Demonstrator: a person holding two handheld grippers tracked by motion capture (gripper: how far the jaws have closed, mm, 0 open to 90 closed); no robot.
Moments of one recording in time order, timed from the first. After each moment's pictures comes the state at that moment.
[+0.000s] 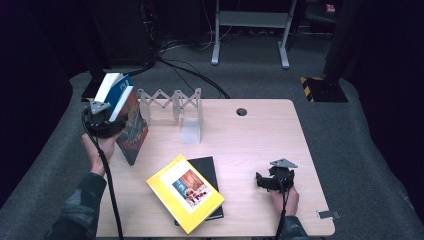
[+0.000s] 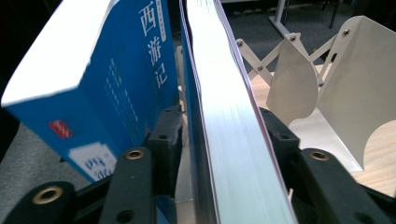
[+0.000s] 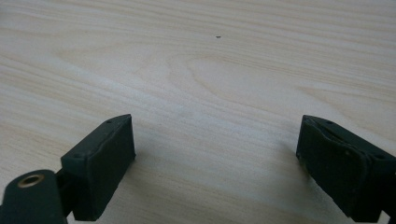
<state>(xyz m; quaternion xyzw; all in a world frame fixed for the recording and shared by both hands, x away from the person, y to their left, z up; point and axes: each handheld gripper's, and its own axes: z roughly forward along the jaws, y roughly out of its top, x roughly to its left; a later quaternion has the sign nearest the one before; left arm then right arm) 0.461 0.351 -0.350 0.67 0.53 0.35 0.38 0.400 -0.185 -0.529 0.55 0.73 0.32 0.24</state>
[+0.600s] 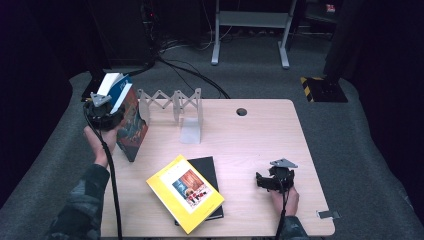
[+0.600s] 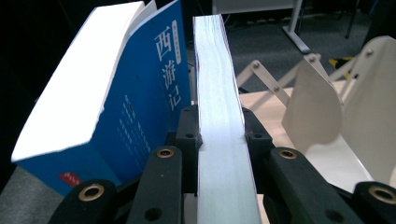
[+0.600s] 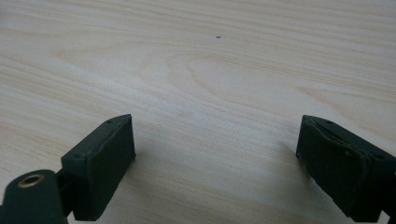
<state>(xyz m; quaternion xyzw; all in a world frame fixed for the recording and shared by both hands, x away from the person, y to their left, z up) 0.483 0.351 -0.347 0.64 0.55 0.37 0.39 0.400 -0.185 -0.529 0.55 0.73 0.32 0.24</state>
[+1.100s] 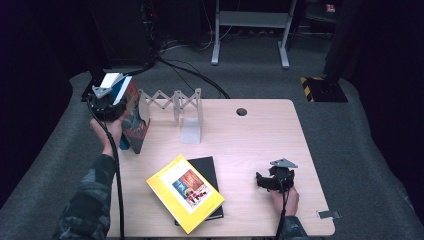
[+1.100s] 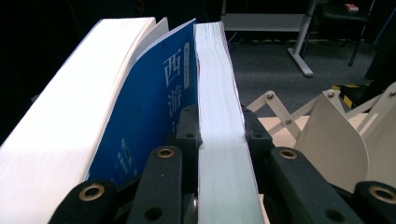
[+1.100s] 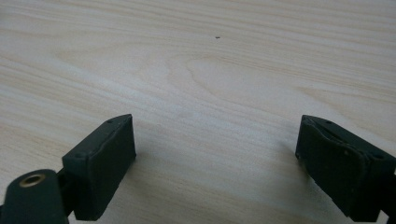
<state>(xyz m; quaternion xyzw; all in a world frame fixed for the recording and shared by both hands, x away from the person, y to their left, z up) 0.514 0.350 -0.351 0.61 0.57 0.38 0.41 0.400 -0.185 -0.529 0.55 0.73 0.33 0.24</state>
